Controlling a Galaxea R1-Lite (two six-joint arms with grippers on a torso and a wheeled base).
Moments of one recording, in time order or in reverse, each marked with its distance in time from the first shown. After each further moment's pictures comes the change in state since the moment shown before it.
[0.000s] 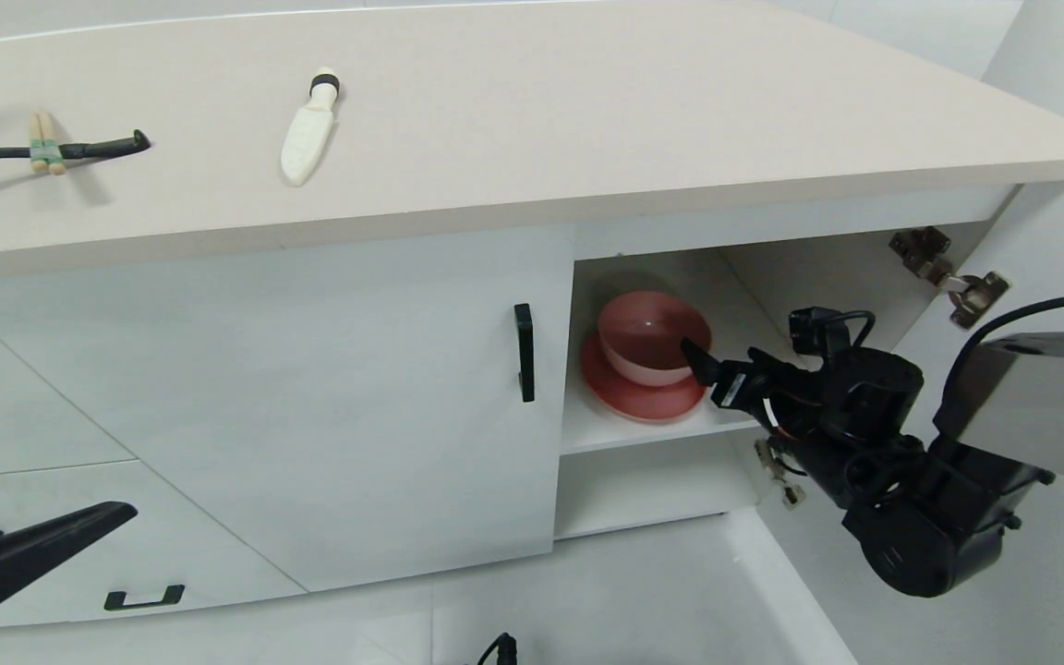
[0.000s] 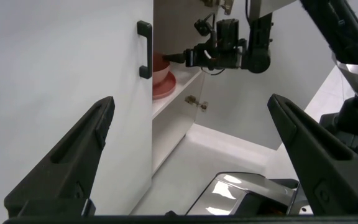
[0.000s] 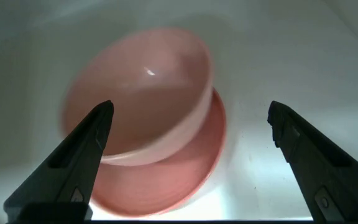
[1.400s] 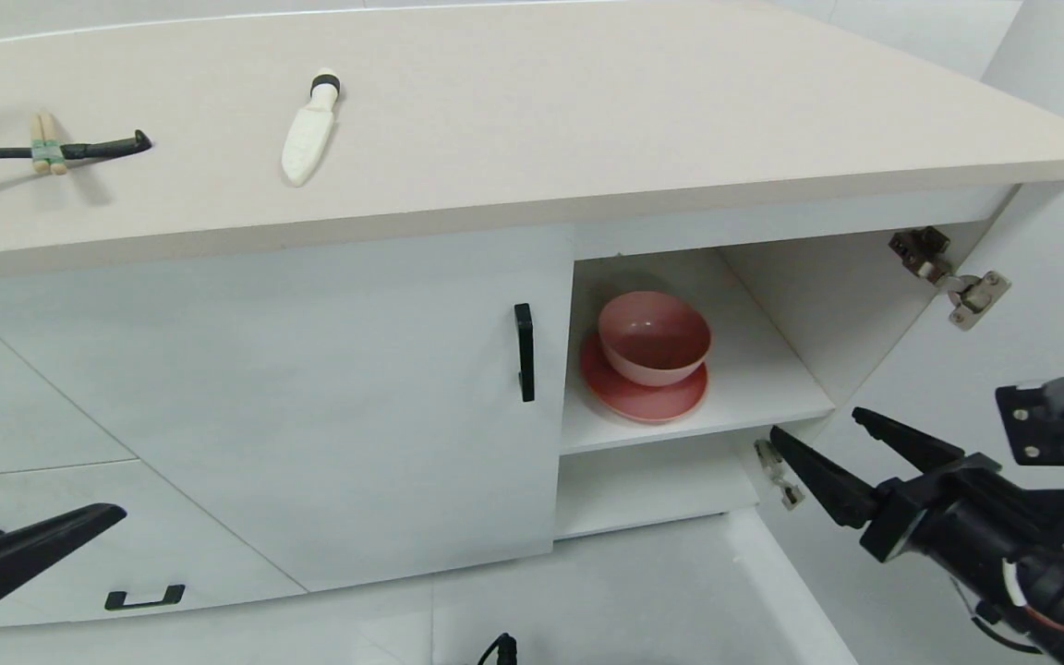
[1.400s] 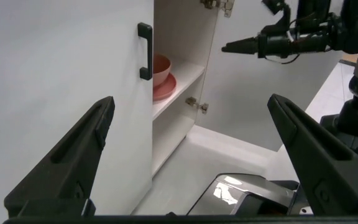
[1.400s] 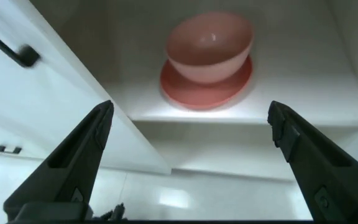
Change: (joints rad) left arm 0.011 -0.019 0.004 0.003 0.003 -0.003; right arm 0.168 -0.616 0.614 0.002 0.004 -0.117
